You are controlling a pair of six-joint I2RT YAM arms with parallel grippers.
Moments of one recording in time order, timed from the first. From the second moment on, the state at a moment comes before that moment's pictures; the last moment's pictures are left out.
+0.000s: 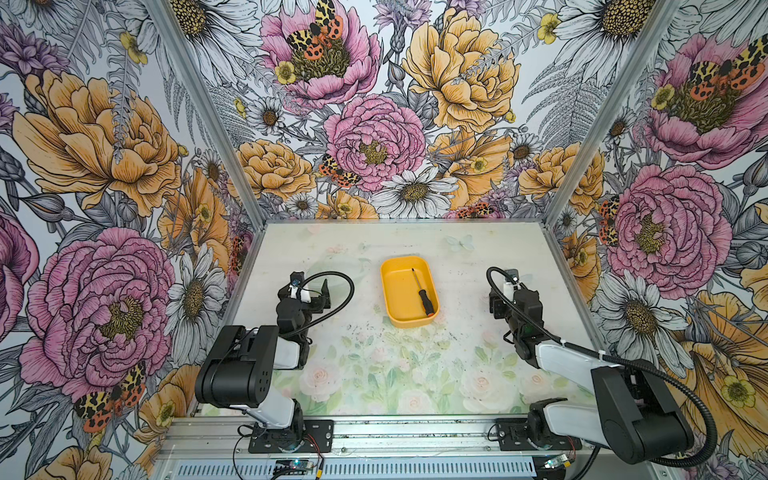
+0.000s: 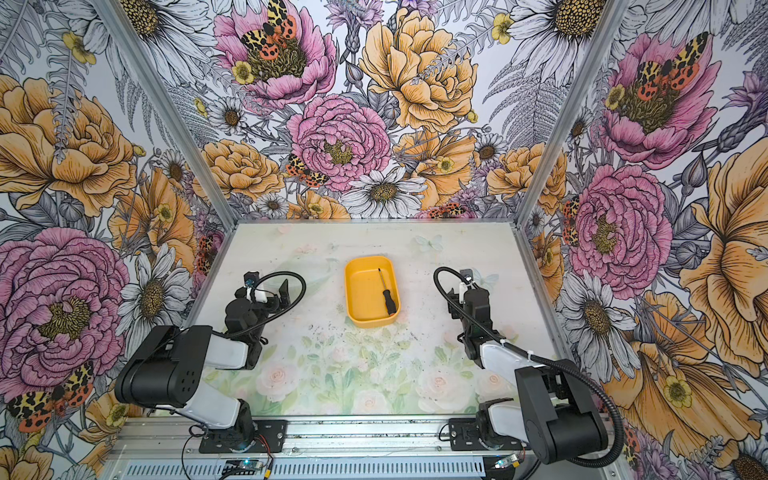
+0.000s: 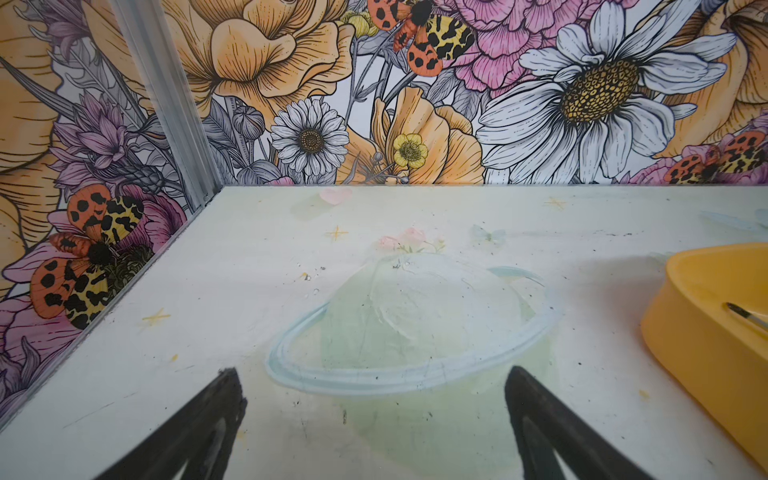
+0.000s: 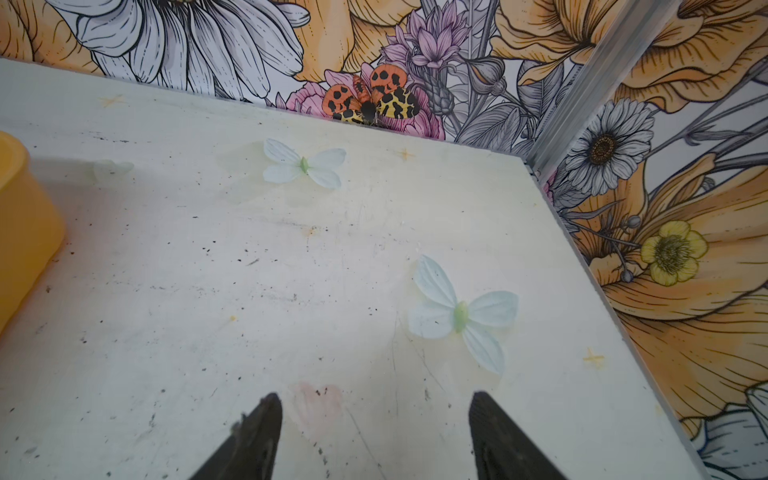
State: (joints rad) left arm -0.02 1.56 0.27 1.15 -0.03 0.00; right arm 0.14 1.29 0.35 0.53 0.22 -0.09
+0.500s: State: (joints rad) left arm 0.03 1.56 0.37 1.00 -0.03 -0.04; right arm 0.01 1.53 0.36 0.81 0.18 -0.03
